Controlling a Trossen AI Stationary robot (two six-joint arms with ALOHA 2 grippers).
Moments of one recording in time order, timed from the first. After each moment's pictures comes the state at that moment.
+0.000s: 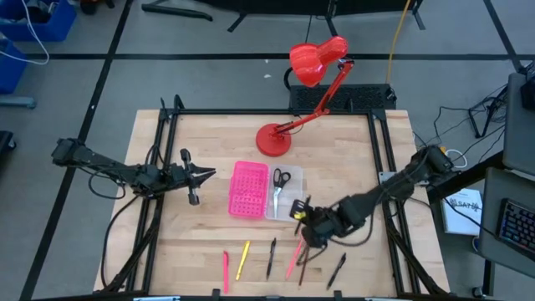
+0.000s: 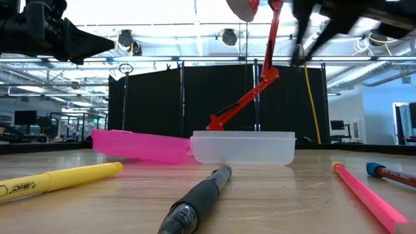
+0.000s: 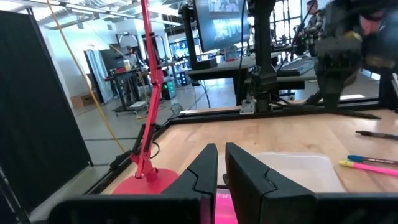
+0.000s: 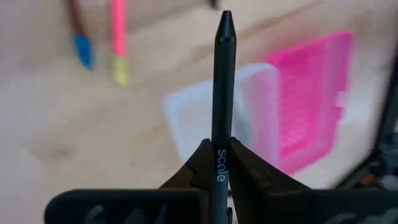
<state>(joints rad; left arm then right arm) -0.30 0.50 0.06 0.53 -0.51 0.21 0.49 1.66 1.29 -0.85 0.41 -0.83</state>
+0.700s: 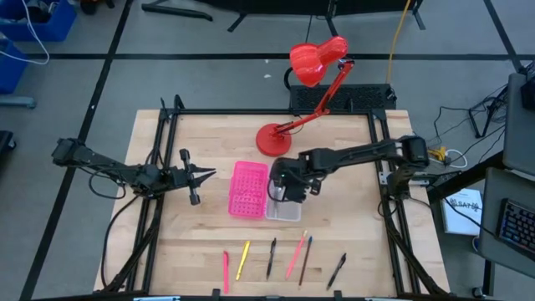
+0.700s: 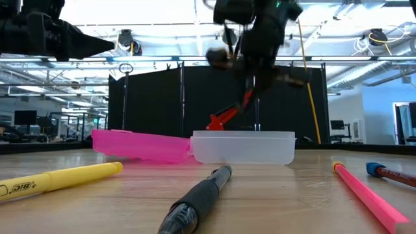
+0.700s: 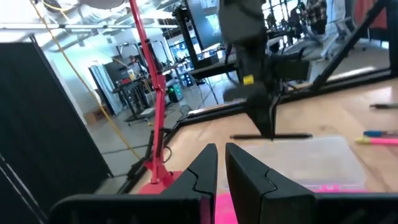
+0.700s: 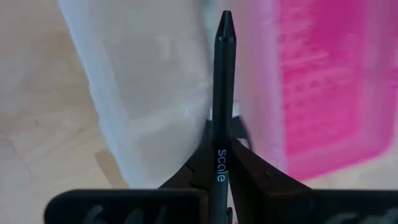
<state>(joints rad) -0.30 0.50 0.06 0.52 -0.52 0.36 0.00 1.80 1.32 -0.74 0.00 -1.31</state>
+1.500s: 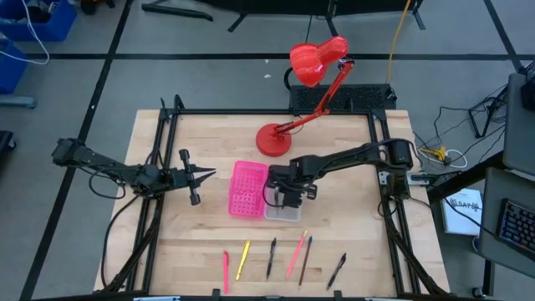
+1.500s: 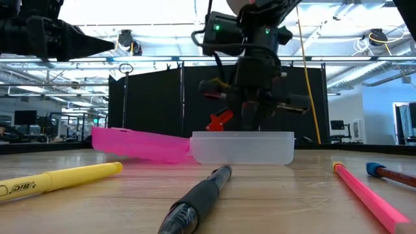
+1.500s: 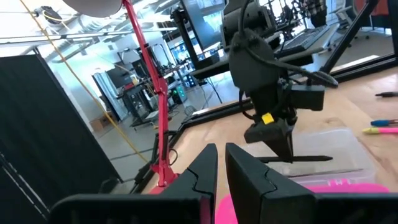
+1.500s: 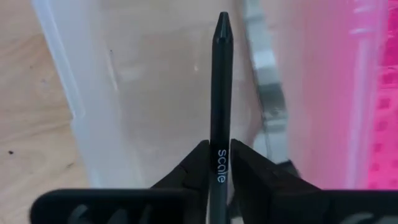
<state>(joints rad) -0.30 0.50 0.06 0.52 -0.52 0.42 0.00 1.94 1.32 -0.69 -0.05 -1.34</state>
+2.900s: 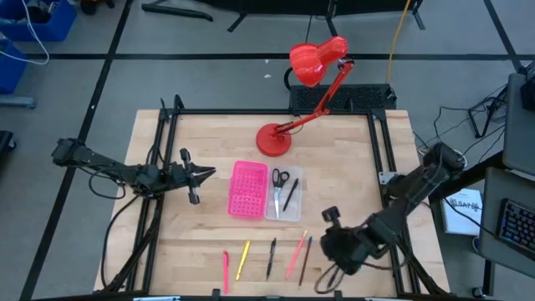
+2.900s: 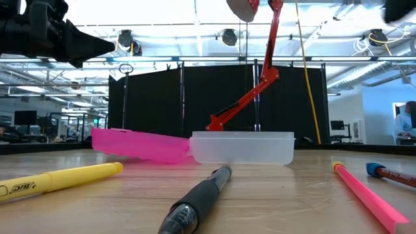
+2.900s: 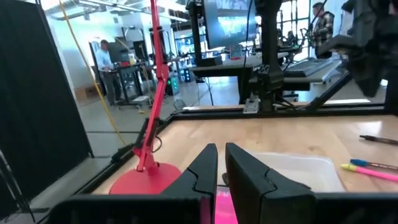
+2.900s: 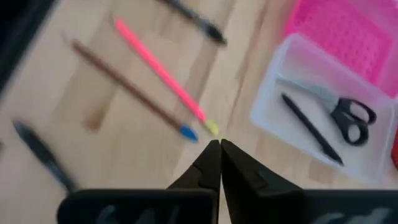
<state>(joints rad) -0.30 0.50 0.06 0.52 -0.54 0.16 0.76 1.55 1.21 -0.89 0.43 0.27</state>
